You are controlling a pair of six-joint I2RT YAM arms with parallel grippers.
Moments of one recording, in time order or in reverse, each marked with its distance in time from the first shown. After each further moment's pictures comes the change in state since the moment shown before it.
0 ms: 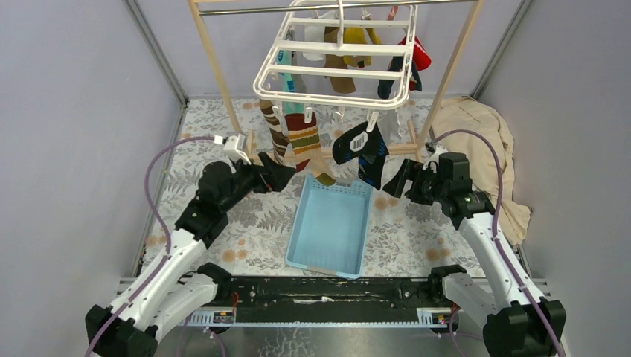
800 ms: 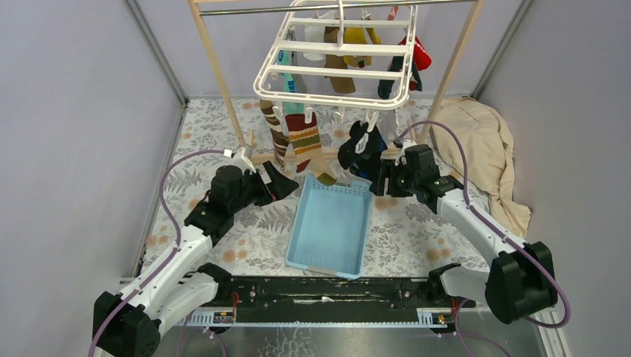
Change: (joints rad) left arm 0.020 0.100 -0.095 -0.060 0.075 -0.196; right arm 0.214 0.254 0.034 0.136 0.185 -0.082
